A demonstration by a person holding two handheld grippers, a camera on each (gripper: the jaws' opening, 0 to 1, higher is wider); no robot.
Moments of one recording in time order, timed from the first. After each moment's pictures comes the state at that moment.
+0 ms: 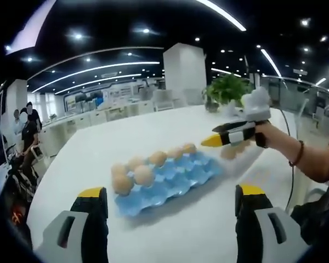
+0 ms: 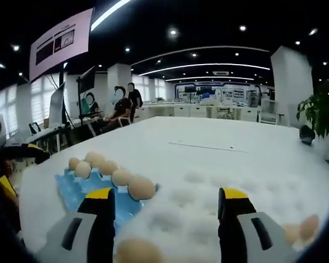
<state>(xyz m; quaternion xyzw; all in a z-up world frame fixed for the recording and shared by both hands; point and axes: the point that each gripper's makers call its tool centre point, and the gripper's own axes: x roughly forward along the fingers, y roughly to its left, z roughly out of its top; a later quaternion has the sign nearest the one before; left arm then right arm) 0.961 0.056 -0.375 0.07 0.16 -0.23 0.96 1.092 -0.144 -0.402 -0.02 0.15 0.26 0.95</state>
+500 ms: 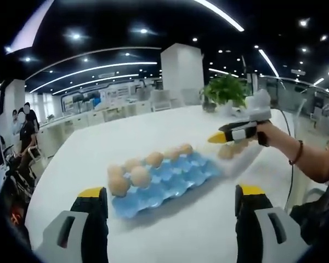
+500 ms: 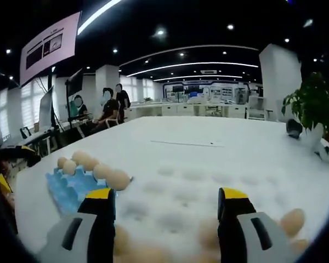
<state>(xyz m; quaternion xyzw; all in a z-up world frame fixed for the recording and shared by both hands) 0.962 0.049 -0.375 0.07 0.16 -0.24 0.95 1.095 -0.191 -0.406 -0.01 0.15 0.21 0.97</state>
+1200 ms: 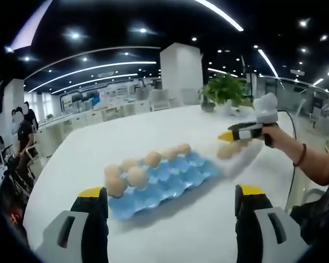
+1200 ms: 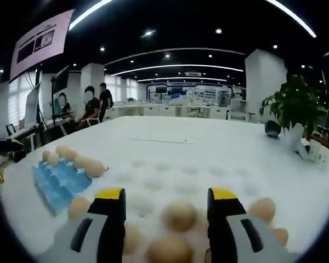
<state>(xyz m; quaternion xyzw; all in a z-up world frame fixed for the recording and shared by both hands) 0.965 0.044 -0.379 0.07 0.17 -0.25 0.95 1.081 -0.238 -0.411 -0.02 0.14 0.12 0.98</state>
